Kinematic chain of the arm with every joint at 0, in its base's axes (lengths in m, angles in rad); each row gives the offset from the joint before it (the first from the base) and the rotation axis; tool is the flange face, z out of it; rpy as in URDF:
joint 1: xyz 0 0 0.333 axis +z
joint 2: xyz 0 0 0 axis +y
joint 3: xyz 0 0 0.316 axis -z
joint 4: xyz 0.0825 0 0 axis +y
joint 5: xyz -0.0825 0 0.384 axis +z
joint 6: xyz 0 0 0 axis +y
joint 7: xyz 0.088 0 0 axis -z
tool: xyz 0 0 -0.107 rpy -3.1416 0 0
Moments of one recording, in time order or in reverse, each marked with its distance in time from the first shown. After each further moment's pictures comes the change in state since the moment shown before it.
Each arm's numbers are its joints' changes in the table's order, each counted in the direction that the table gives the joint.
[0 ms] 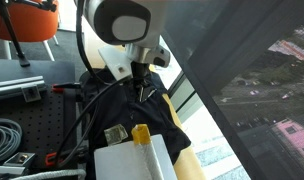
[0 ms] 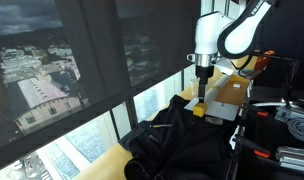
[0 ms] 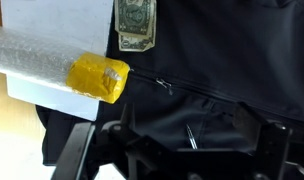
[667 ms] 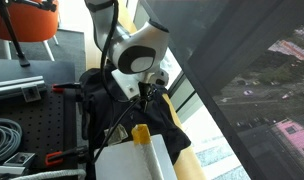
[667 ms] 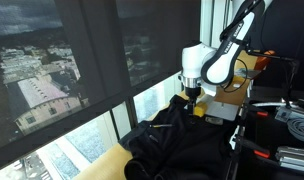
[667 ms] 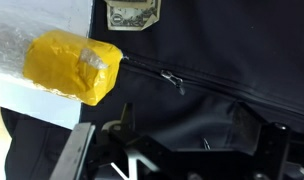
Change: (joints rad) arm 0.082 0.332 0.074 -0.236 -0.049 -0.066 0.072
